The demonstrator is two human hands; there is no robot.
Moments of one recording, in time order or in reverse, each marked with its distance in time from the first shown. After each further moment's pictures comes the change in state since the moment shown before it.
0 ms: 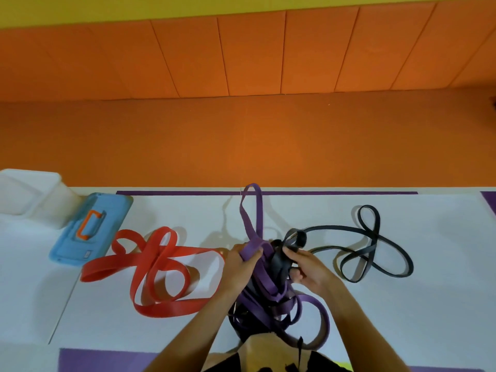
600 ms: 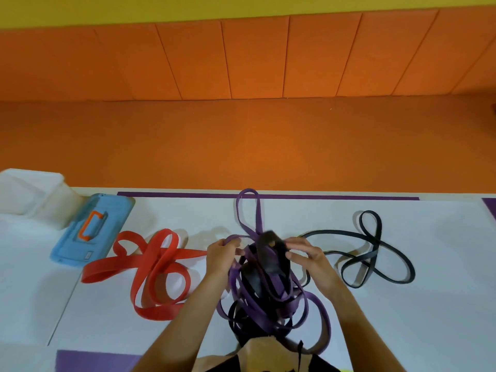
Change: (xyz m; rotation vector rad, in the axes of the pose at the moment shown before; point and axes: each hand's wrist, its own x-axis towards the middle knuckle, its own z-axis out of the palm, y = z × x) left_hand 0.027 0.025 -0.036 -0.228 0.162 -0.280; right_hand -0.020 -0.019 0.001 -0.380 -0.013 -0.497
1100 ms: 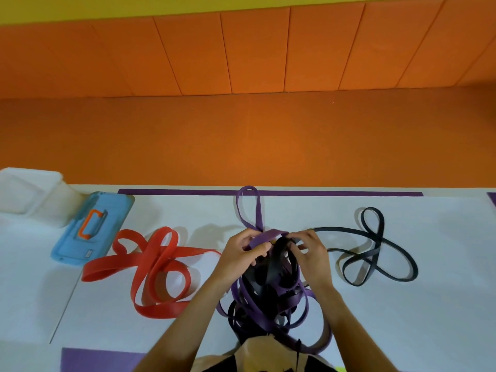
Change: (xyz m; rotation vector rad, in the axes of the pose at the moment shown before) left_hand -0.024 0.005 0.010 0.221 -0.486 0.462; right_hand 0.019 0.022 0.011 -0.601 0.380 -0.302
